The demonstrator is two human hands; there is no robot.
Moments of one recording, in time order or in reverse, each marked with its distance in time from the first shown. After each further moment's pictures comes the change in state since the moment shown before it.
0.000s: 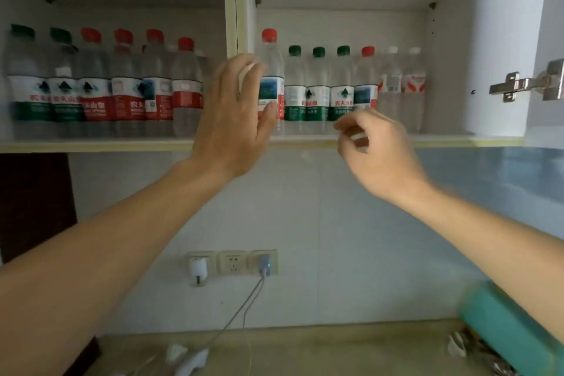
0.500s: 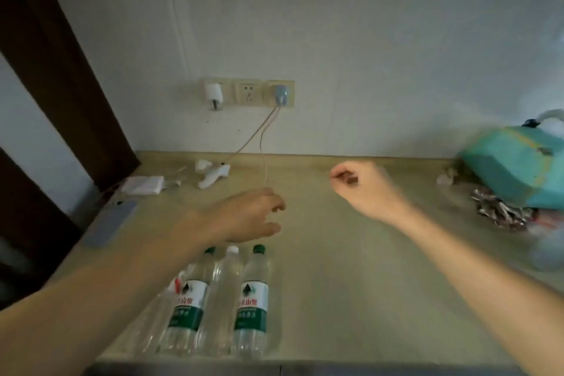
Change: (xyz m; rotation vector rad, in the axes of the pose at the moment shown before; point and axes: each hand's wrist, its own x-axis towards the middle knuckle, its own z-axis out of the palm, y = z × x) left_hand -0.375 0.075 -0.010 -0.351 -1.460 -0.315; right_hand -0.314 0.024 0.087 0.095 -0.729 0.633
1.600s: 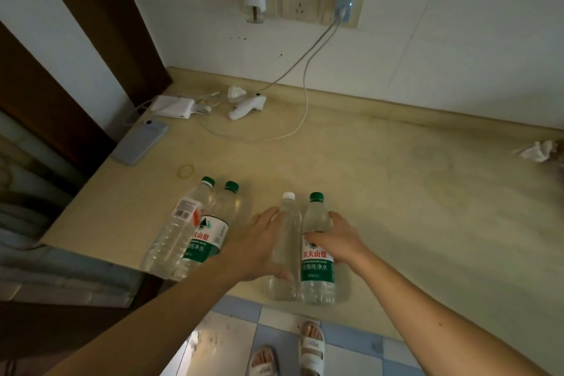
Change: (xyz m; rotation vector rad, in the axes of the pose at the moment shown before) left_hand -0.040 -0.027 0.201 -0.207 -0.096 -0.312; right_hand -0.051 0.080 0.192 0.165 -0.573 0.614
